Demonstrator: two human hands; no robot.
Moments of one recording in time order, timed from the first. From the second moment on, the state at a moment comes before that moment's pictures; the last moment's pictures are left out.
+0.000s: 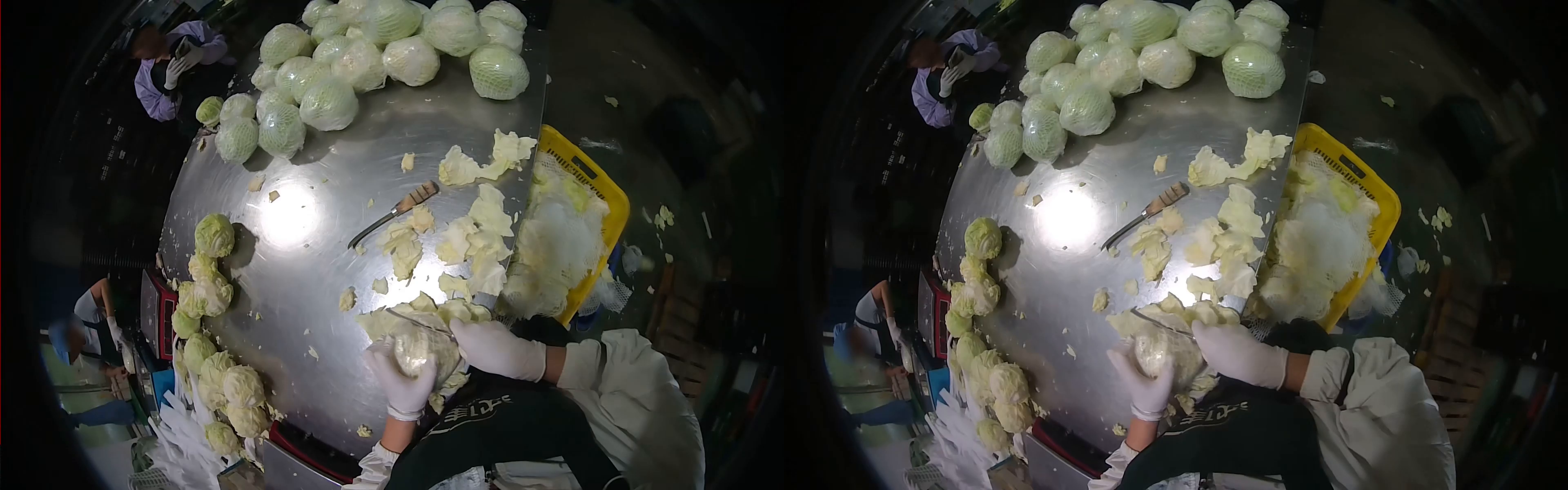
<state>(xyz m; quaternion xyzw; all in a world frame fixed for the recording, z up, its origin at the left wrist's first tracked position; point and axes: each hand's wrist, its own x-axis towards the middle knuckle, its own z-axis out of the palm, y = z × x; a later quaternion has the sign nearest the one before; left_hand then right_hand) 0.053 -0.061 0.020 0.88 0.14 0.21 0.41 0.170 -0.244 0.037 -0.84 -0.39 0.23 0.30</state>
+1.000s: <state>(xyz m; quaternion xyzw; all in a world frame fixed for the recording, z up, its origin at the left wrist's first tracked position) -0.010 -0.063 0.030 0.80 0.18 0.21 0.54 0.153 -0.212 0.031 -0.69 -0.32 0.20 0.62</state>
